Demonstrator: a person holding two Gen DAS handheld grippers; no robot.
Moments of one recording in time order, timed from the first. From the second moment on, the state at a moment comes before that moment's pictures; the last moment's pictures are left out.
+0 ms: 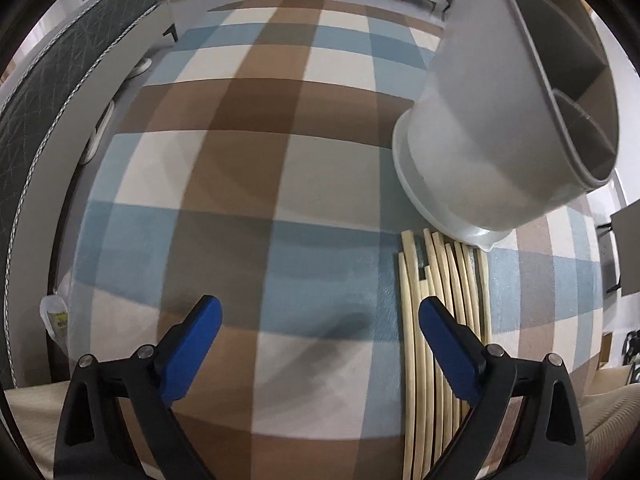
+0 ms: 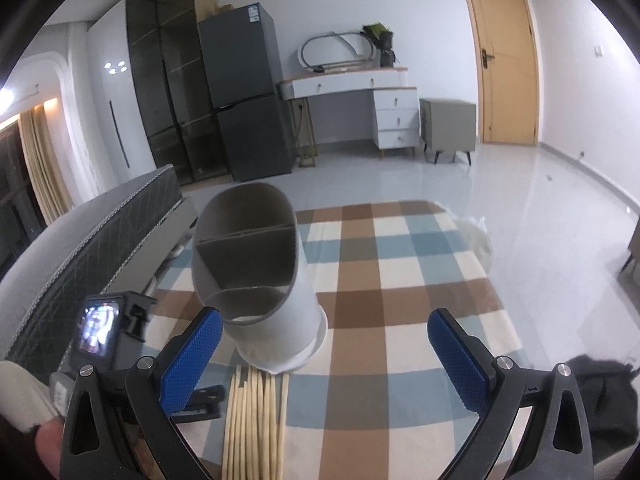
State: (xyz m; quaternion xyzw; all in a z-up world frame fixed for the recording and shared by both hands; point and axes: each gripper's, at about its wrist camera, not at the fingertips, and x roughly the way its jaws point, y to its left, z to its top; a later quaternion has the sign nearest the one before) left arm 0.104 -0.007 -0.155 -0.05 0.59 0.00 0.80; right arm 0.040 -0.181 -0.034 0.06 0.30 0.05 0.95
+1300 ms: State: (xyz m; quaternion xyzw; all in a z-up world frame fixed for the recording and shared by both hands) left arm 0.092 -0.035 -0.124 -0.08 0.58 -0.04 0.81; right arm 0.074 -0.193 -0.088 0.12 0.46 0.06 0.88
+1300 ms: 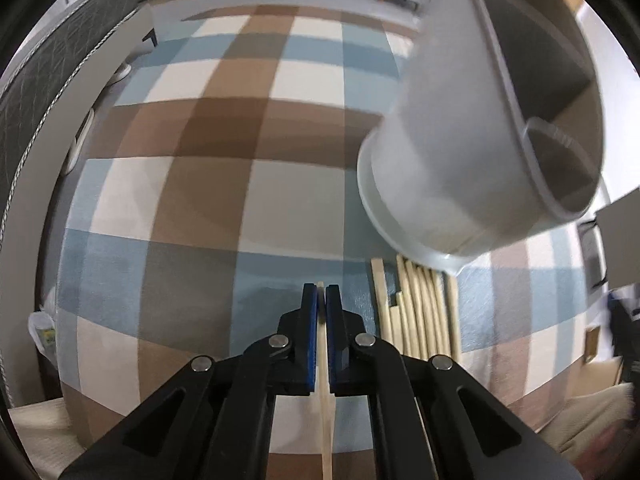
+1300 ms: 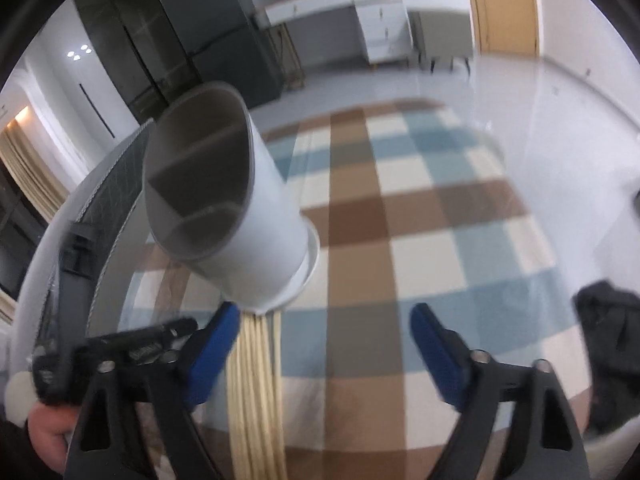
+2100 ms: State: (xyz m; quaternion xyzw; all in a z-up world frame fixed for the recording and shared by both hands) left arm 0.086 0.024 -0.071 -0.22 0.52 -0.06 0.82; right arm 0.091 -0.105 -0.155 -0.08 0.58 0.08 0.81
